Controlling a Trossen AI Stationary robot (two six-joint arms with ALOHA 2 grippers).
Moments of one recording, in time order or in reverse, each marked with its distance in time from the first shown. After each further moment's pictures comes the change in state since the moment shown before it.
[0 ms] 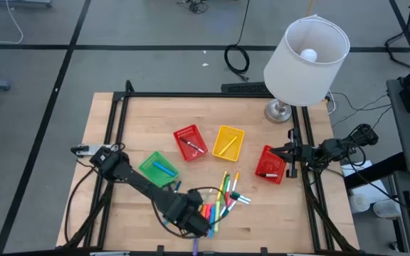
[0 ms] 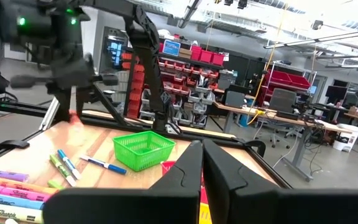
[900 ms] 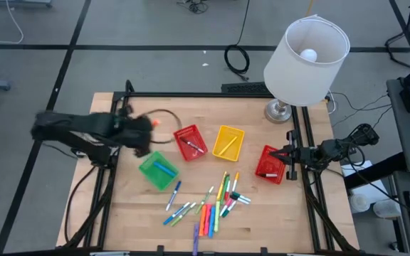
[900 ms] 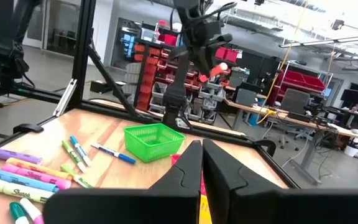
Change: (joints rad) left arm 0.389 -0.993 -0.814 0.083 -0.491 0.574; right arm 0.000 0.016 0.001 -0.029 -0.051 -0.021
